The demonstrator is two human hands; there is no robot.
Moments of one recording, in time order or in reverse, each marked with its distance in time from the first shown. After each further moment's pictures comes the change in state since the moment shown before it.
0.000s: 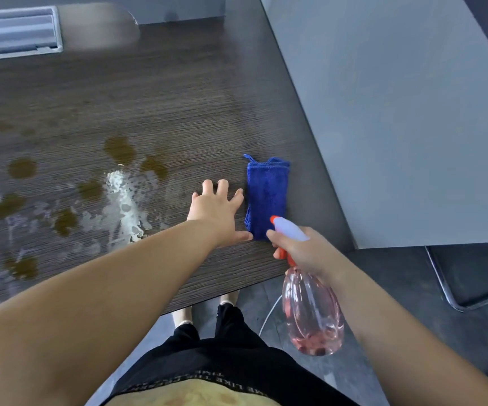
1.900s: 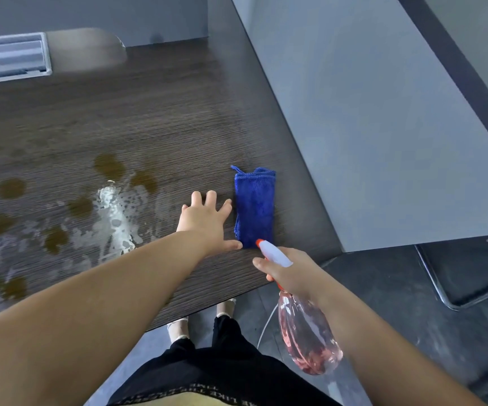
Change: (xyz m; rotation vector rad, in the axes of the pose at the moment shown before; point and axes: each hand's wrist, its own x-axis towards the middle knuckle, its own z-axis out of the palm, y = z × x) left_hand -0.001 0.001 -0.003 0.025 -0.013 -0.004; right_hand -0.019 0.009 0.005 -0.190 -0.021 -0.018
